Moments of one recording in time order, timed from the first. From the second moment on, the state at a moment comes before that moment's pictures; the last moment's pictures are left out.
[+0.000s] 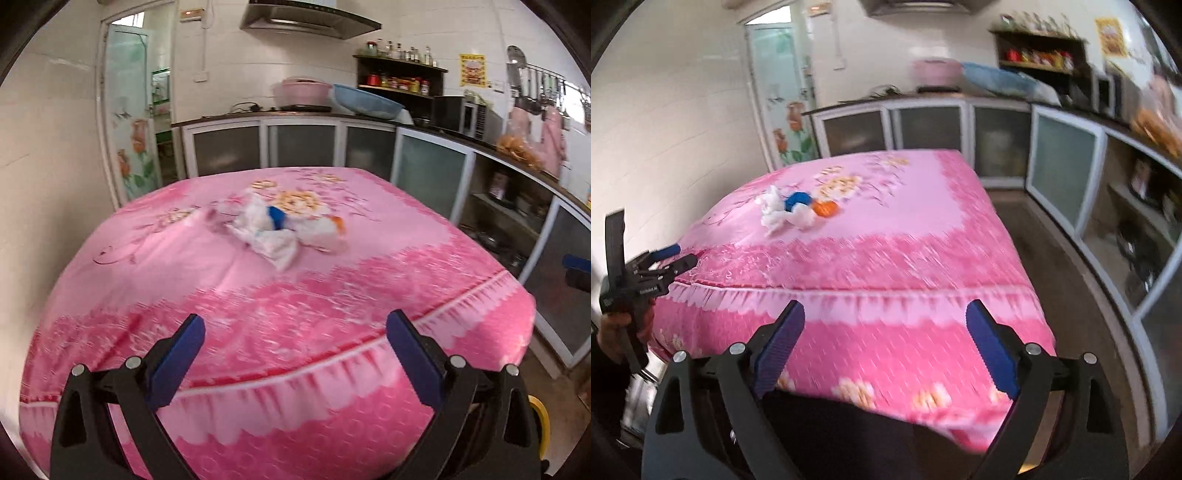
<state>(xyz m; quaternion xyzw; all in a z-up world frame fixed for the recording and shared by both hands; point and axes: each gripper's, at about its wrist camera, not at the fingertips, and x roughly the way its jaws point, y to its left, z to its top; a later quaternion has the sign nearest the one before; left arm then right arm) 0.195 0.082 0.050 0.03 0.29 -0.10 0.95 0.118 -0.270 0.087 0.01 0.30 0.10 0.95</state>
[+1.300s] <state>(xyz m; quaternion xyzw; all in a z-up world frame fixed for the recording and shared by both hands) 0.436 0.137 0.033 -0.04 0.36 -0.05 0.93 0.372 -0.109 0.018 -0.03 0.34 0.24 0.91</state>
